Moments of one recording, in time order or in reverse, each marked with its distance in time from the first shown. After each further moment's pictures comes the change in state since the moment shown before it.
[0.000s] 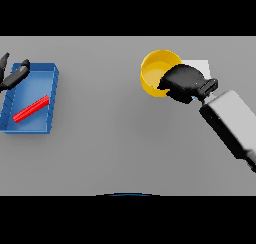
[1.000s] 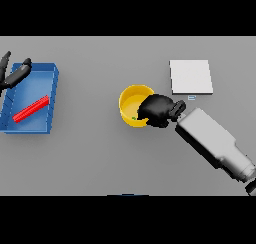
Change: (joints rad) left arm -0.018 -0.024 -0.003 0.039 -0.007 -0.009 -0.016; right arm 0.028 0.148 0.203 0.142 0.062 -0.034 -0.104
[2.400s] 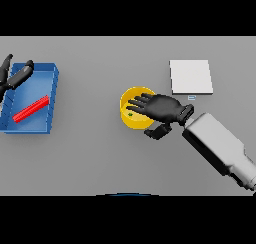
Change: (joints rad) left arm -0.005 -0.017 -0.009 0.008 -0.005 0.013 0.028; right arm 0.084 -0.044 -0.050 -0.124 -0.013 -0.064 0.007
